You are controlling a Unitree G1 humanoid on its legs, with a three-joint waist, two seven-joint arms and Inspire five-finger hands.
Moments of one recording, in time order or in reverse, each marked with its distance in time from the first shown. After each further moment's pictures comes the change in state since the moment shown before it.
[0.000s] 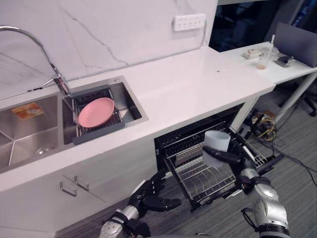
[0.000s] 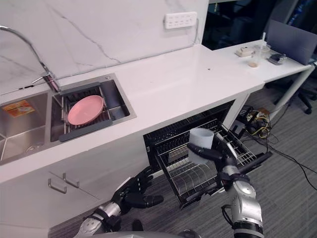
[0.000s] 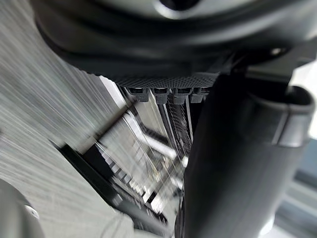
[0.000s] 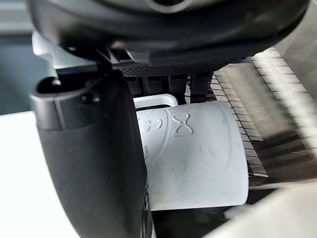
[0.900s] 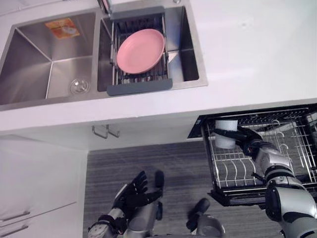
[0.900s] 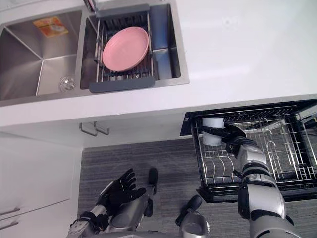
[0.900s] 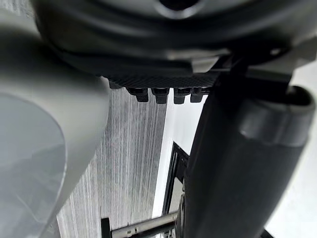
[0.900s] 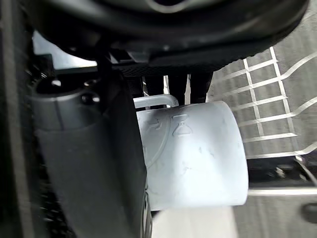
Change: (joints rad) left arm -0.089 -0.002 0.124 0.185 -0.145 -0.025 -0.032; right arm -0.656 -0.268 0.053 0.787 -0.023 -0.009 -0.019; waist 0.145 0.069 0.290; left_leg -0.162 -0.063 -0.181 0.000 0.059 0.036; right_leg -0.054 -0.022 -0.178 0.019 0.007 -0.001
